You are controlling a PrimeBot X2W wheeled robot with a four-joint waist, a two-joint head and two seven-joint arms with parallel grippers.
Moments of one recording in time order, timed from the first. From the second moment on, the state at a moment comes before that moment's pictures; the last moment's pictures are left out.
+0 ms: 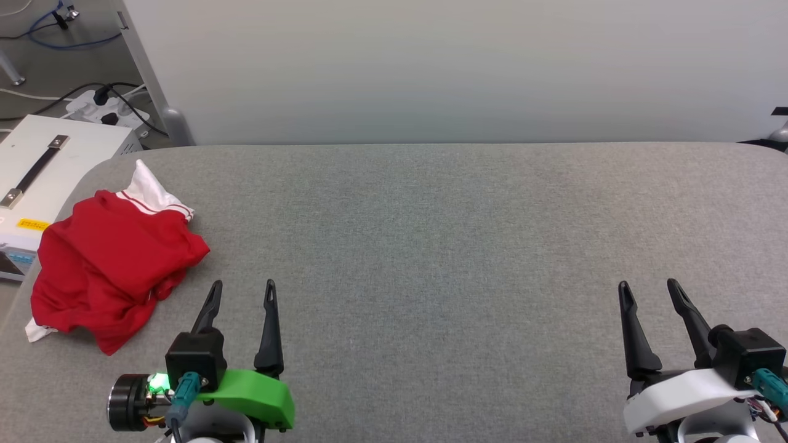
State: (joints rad) left arm 0.04 0.06 -0.05 -0.02 -0.04 0.03 -0.11; right arm 0.07 -0.05 -0.03 -0.05 0.15 0.13 -0.11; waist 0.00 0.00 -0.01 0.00
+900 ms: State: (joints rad) left arm 0.06 0.06 -0.08 -0.01 -0.07 0.04 -0.17; right arm 0.11 -0.05 -0.03 -0.07 0.18 0.13 -0.17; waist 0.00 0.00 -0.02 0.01
